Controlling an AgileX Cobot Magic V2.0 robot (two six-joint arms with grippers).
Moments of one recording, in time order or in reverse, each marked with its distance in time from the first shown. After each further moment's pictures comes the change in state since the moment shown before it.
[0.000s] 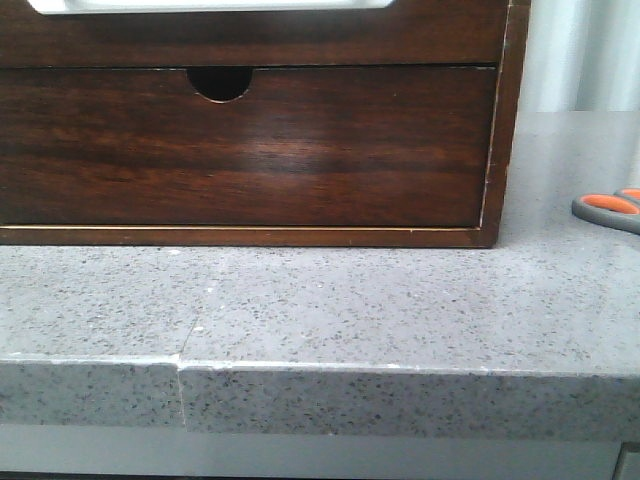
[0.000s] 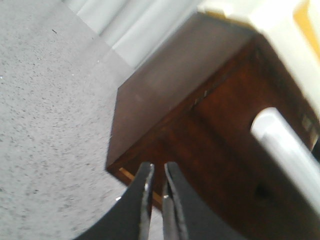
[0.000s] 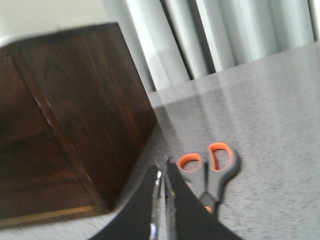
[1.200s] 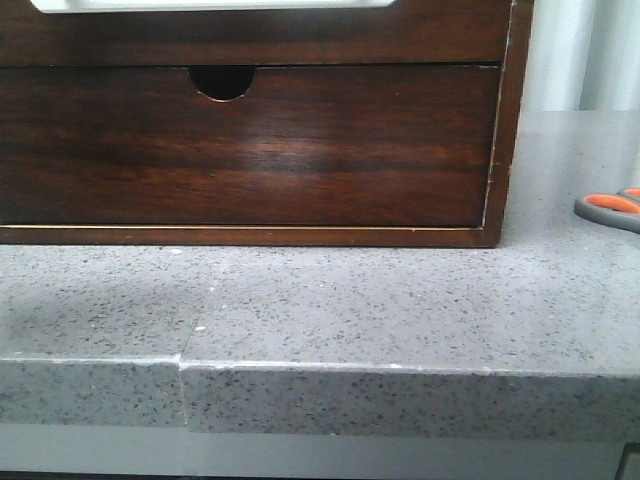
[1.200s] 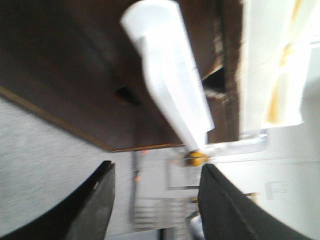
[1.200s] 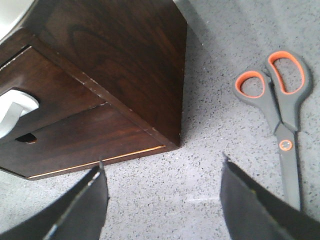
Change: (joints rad) left arm 0.000 0.856 -0.505 -0.696 0.654 0.380; right arm 0.000 0.482 -0.520 0.154 0.549 0.093
